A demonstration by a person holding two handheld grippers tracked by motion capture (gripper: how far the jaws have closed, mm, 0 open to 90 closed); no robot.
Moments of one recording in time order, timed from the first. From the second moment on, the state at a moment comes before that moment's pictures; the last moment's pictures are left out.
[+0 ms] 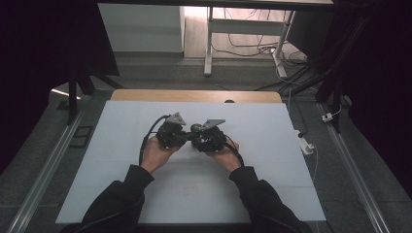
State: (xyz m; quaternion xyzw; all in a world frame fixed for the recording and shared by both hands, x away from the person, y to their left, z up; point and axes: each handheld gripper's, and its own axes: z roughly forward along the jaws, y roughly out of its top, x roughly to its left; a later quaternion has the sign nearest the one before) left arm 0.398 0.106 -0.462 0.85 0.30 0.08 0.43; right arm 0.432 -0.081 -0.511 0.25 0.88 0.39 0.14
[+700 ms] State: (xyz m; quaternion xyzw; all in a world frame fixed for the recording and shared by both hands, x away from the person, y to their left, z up) left arm 0.410 0.109 -0.444 0.84 0.31 0.10 0.43; right arm 0.432 -0.081 -0.511 0.25 0.88 0.38 0.14
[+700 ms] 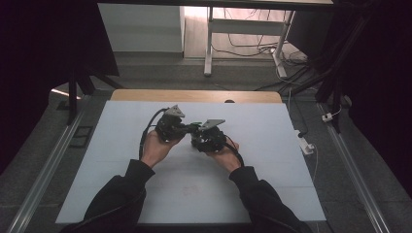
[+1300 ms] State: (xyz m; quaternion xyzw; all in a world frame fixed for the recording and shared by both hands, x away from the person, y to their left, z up) left arm 0.423 0.118 -0.444 0.84 0.34 0.12 0.40; right arm 0.432 -0.081 -0.511 0.25 0.88 0.38 0.14
